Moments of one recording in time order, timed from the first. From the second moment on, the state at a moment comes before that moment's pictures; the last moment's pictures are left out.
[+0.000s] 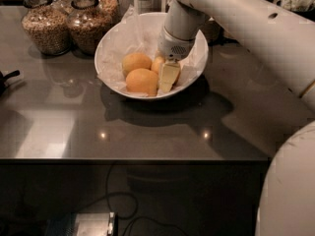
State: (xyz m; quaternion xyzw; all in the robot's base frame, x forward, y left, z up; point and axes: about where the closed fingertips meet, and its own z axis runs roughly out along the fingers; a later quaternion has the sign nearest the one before) arm 0.636 -0.005 0.849 -0.73 0.66 0.05 0.15
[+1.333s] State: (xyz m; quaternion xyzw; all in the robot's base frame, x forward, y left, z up) arm 0.633 -0.054 0.911 -0.67 0.70 -0.04 0.25
